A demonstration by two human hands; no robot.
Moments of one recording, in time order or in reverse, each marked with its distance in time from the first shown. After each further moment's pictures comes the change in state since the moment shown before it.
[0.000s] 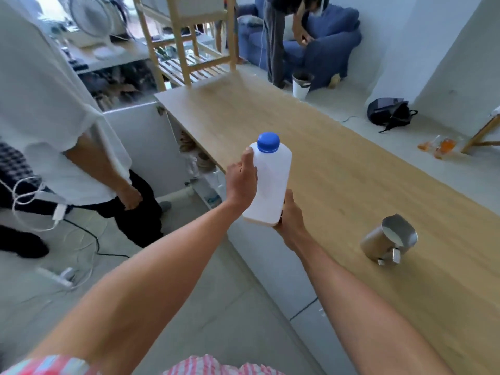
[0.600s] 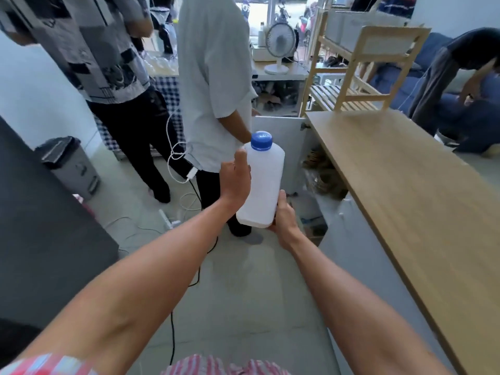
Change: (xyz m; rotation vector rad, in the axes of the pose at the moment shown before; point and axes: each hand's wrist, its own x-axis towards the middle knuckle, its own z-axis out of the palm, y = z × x) left_hand -0.040 0.031 -0.356 0.013 0.585 0.106; right_hand -0.098 0.045 0.340 -0.251 -0.483 -0.032
